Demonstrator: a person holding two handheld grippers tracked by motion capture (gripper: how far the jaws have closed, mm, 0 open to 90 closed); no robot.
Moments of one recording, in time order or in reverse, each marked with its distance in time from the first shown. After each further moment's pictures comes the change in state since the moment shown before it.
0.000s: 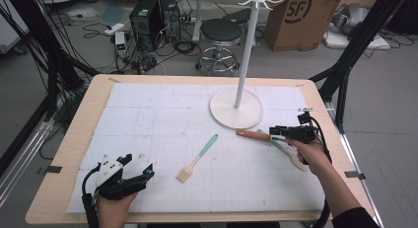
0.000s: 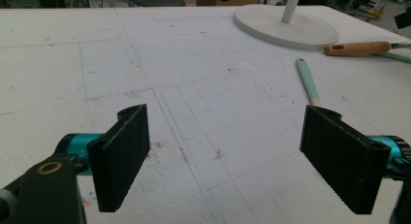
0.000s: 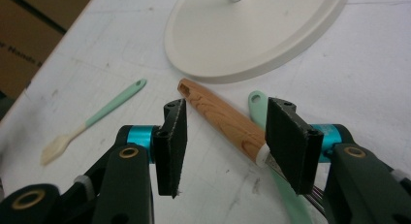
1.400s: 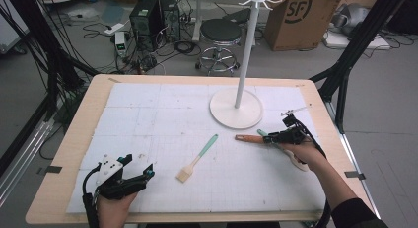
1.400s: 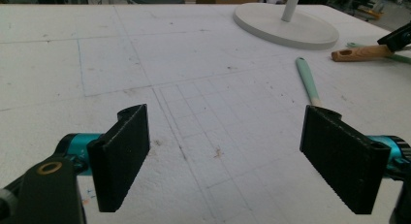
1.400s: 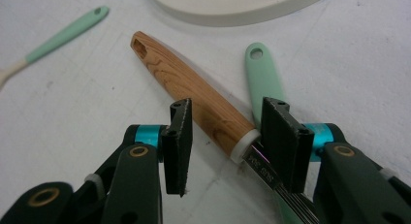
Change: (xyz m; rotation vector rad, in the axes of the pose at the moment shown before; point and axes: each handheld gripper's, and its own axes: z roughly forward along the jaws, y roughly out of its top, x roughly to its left) left arm 0.000 0.000 0.001 0.003 -0.003 -0.007; right arm 0.004 0.001 0.032 0.250 -0.092 -0.146
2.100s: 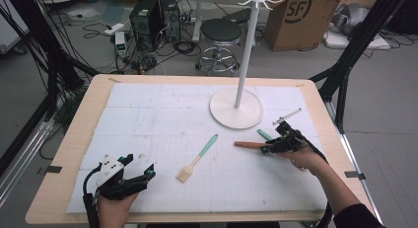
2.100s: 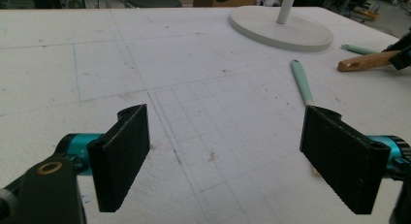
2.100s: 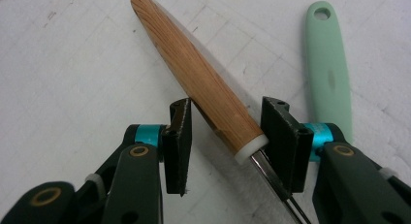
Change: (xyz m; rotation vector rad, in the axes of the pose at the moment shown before) left arm -0.003 0.002 -0.001 -0.011 -0.008 0.008; right arm 0.025 -0.008 0.005 0.121 -0.015 -0.150
